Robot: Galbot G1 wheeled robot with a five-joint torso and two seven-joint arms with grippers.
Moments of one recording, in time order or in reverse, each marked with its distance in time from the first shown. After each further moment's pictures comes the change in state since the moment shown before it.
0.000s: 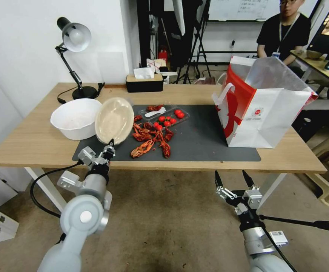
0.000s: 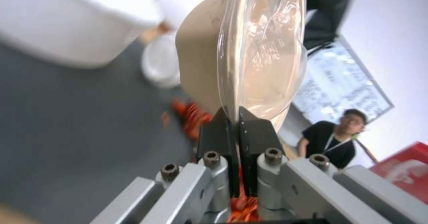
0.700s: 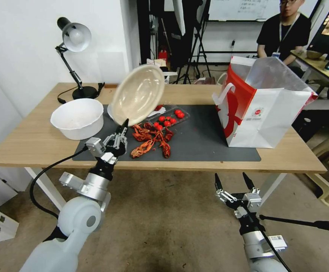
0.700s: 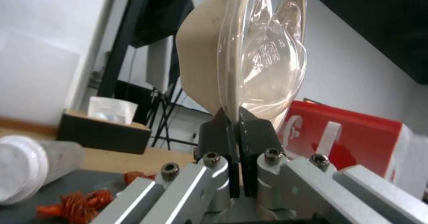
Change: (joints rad) left arm -0.073 0.191 0.072 0.104 0.230 -0.183 0.482; right arm -0.031 0.023 0.018 -0.005 -0.047 0.020 -0.004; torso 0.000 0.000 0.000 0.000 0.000
